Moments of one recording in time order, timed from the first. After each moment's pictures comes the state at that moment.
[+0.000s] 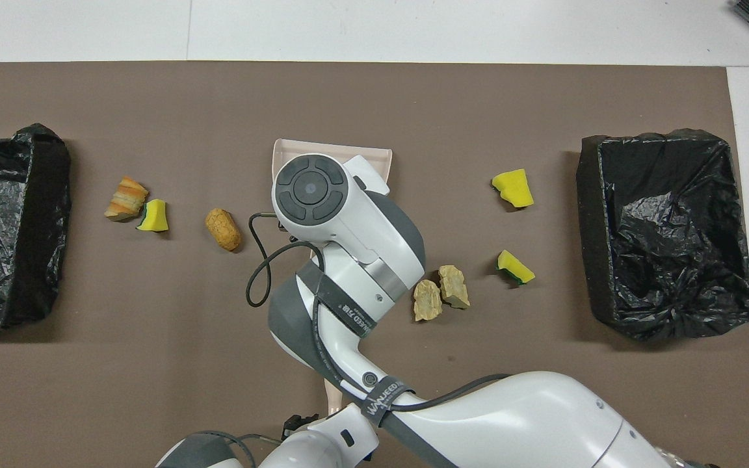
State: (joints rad) left arm -0.93 -0.26 -0.08 -2.66 -0.18 2.50 -0.61; right arm 0.53 0.64 0.22 -1.27 -0.16 1.94 0.86
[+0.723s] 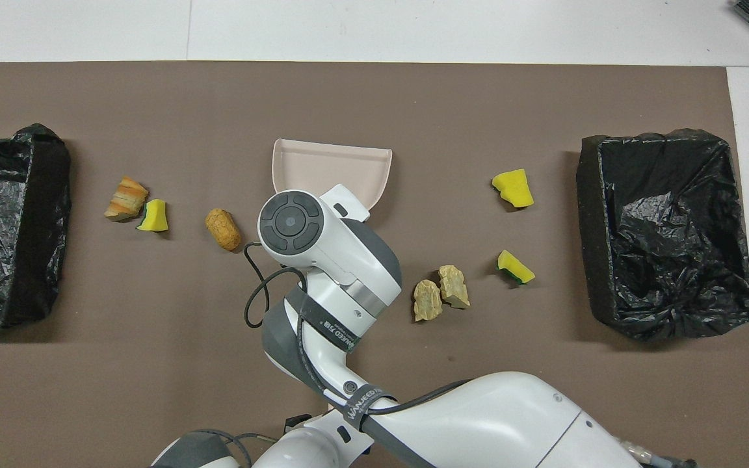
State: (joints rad) left arm -0.92 -0.27 -0.07 -2.66 -0.18 2.50 -0.62; right arm 0.55 0.66 0.22 -1.35 -0.18 2.01 0.86
